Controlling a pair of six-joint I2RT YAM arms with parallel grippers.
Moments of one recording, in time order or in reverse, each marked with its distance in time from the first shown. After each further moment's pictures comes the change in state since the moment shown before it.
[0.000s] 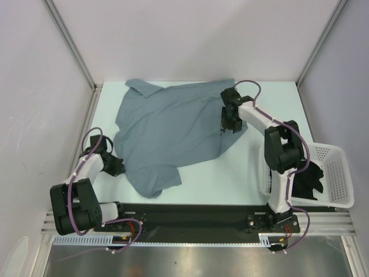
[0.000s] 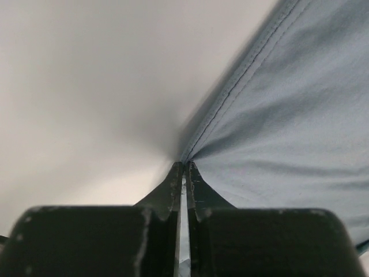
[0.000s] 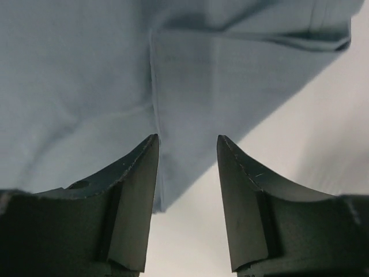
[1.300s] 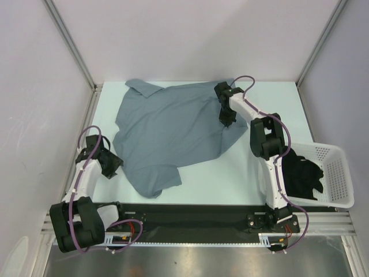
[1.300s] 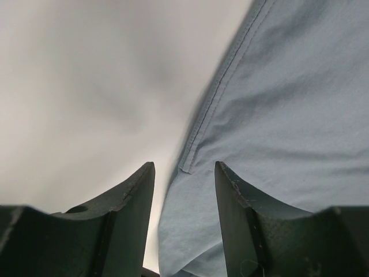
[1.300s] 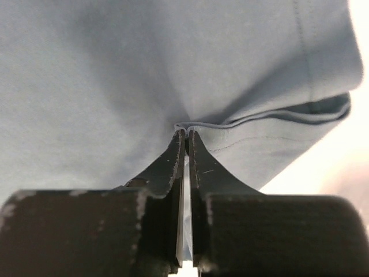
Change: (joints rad) left arm 0.003 -0.154 0.013 -0.071 -0.058 0.111; right arm -0.010 0.349 0.429 -0.166 0.104 0.146
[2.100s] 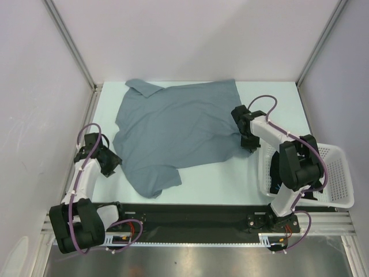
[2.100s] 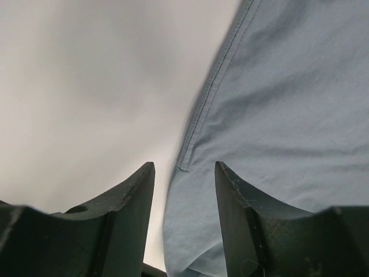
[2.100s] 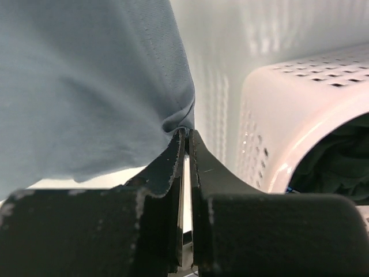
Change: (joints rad) left arm 0.000 -0.009 0.039 -0.019 -0.011 0.061; right arm -0.010 -0.603 -0.774 0.038 0.150 -0.079
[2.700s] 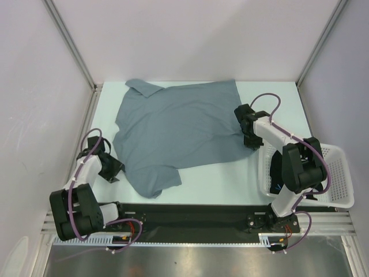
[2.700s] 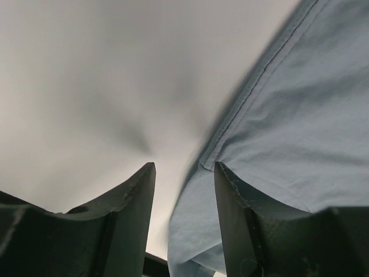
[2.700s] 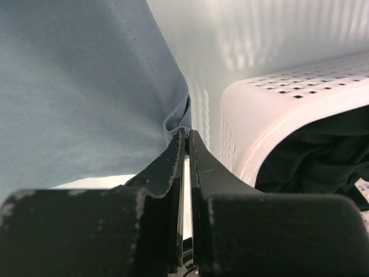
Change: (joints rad) left arm 0.023 0.116 -0.029 -0.029 0.040 -0.063; right arm -0.026 -0.042 -0.032 0.039 0.045 -0.052
